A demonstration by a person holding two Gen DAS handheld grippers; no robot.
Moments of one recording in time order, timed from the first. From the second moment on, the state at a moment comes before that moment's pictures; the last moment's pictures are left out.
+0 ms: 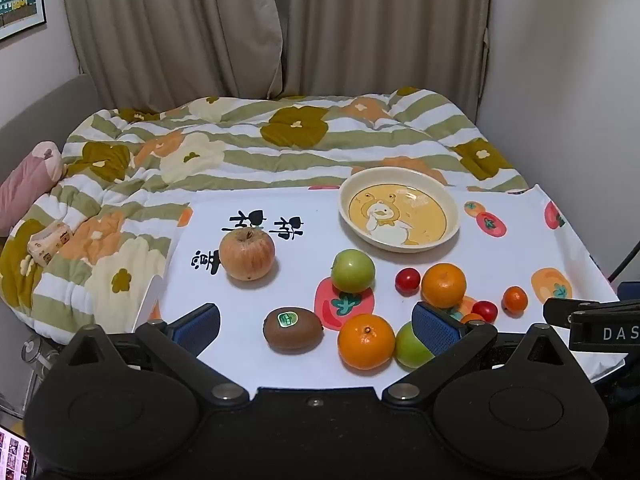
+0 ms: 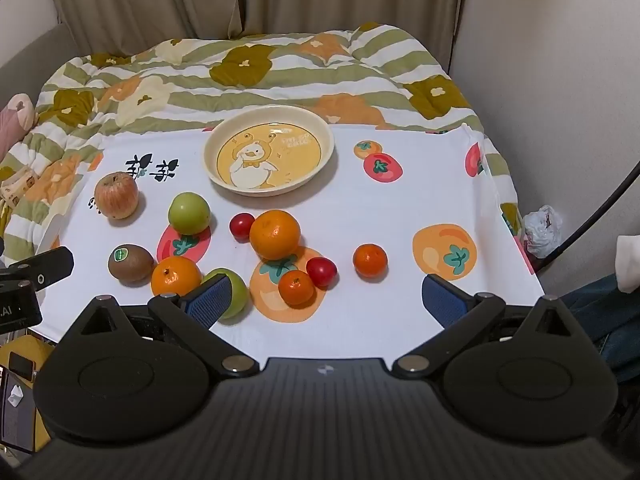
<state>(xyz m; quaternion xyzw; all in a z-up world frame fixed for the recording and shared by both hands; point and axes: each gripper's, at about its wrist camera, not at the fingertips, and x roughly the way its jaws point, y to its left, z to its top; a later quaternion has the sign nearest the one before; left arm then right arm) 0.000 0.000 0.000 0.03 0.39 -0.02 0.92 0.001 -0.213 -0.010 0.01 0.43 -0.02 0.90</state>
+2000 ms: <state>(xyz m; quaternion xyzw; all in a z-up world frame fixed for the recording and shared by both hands) -0.006 0.006 0.015 0.03 0.36 -0.01 0.93 -0.002 -0.213 -0.009 0.02 0.43 -0.02 0.90</state>
